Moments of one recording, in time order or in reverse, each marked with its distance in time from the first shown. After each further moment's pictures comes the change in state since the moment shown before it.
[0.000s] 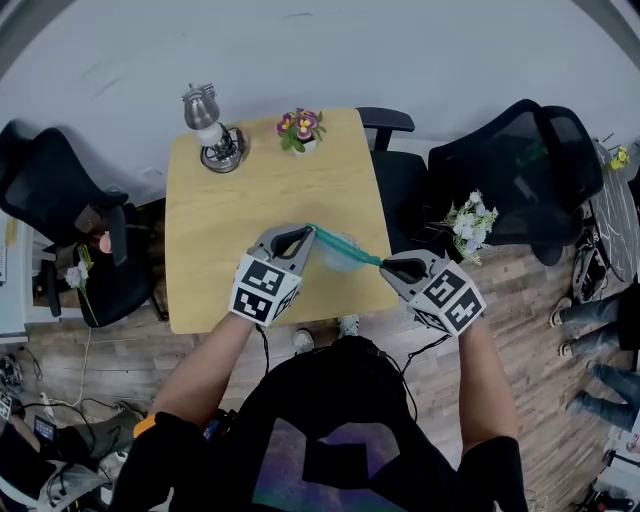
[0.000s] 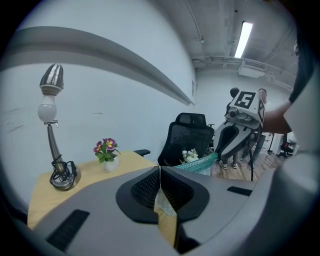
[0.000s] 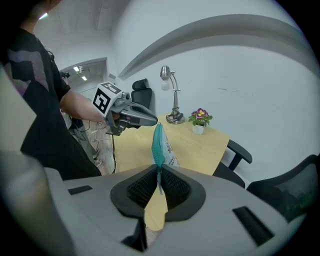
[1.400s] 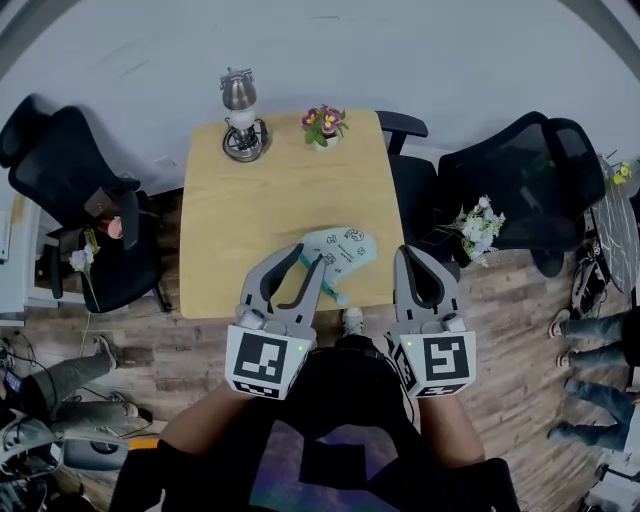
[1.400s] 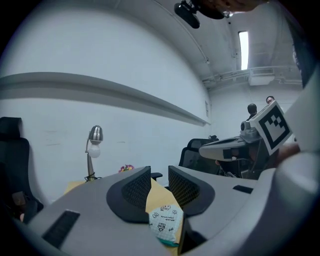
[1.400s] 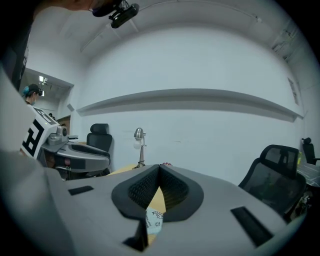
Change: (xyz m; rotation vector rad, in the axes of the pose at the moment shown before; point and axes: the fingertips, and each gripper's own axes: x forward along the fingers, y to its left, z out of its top) left arm -0.148 -0.042 0.066 -0.073 -0.247 0.241; right arm -0.092 0.048 0.119 0.204 -0.547 -0.600
